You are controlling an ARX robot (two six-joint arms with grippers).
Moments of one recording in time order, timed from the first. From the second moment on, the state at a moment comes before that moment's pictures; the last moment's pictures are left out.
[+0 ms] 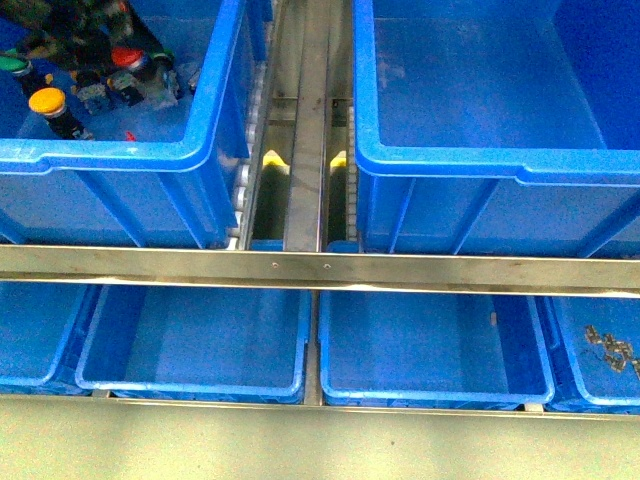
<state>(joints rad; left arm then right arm) 0.06 2.43 1.94 -0.21 0.49 -0.19 0.00 0.00 0.02 0.00 0.00 0.00</state>
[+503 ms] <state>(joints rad) -0.05 1.97 1.50 -0.07 0.73 -0.76 0.00 0.00 0.02 0.00 0.00 0.00</state>
